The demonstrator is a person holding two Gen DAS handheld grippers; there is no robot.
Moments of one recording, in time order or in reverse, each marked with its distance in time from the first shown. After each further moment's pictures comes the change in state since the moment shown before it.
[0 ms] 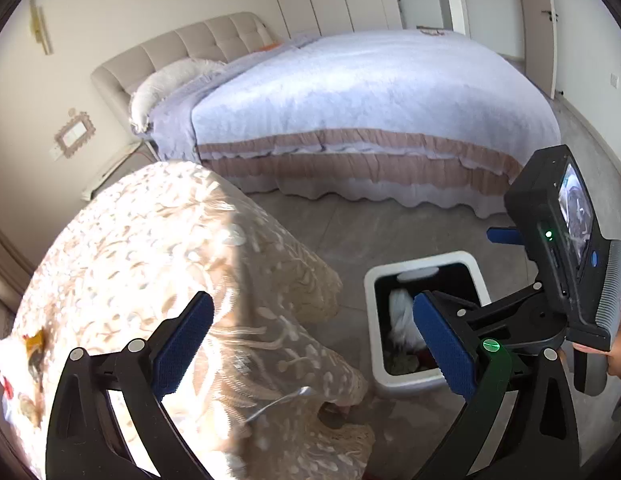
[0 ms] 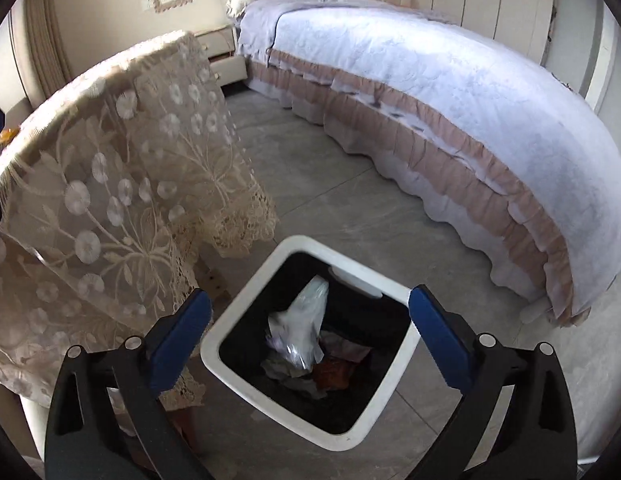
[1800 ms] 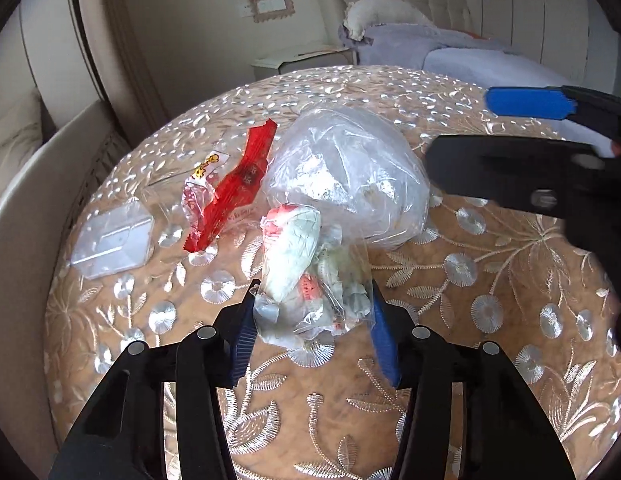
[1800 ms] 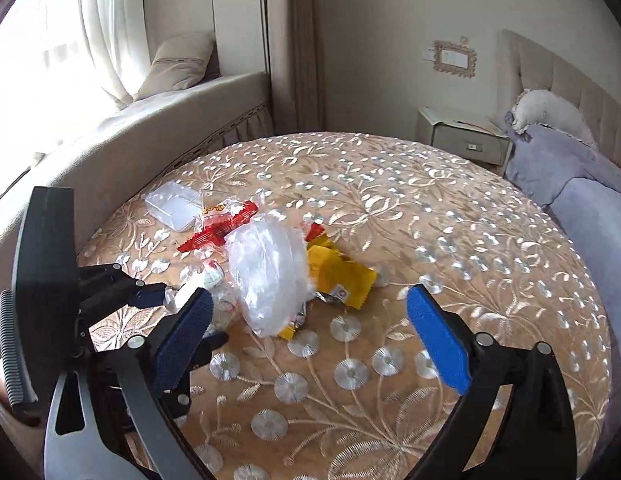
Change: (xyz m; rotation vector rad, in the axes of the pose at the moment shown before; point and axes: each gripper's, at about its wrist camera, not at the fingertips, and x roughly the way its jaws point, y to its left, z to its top) left arm -0.046 0.359 -0.188 -0.518 0.178 0.299; right arm -0.042 0.441 0.165 -0.583 -0.151 0.580
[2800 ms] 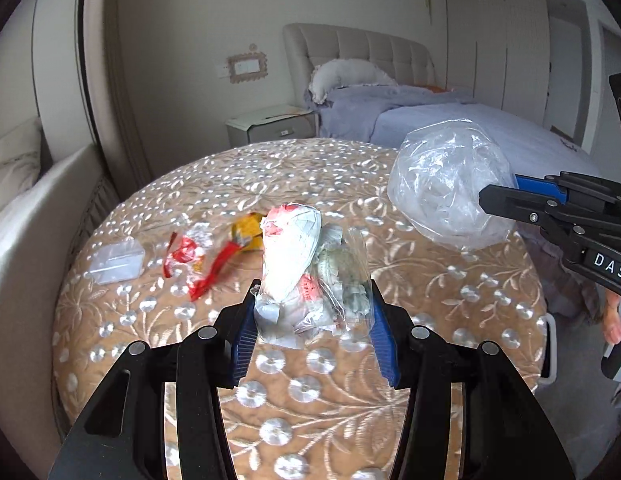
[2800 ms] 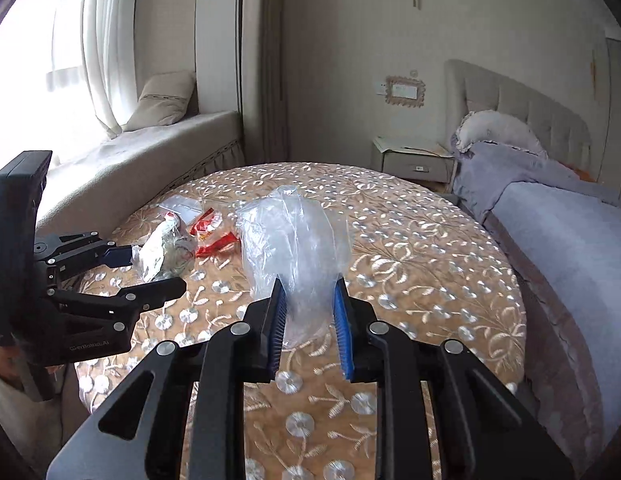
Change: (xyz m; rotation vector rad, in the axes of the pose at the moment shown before) left arm -0.137 -0.075 -0.025 0.010 -0.220 -0.115; right arm -0.175 -0.017 -0.082 0.047 -0.163 -0.151
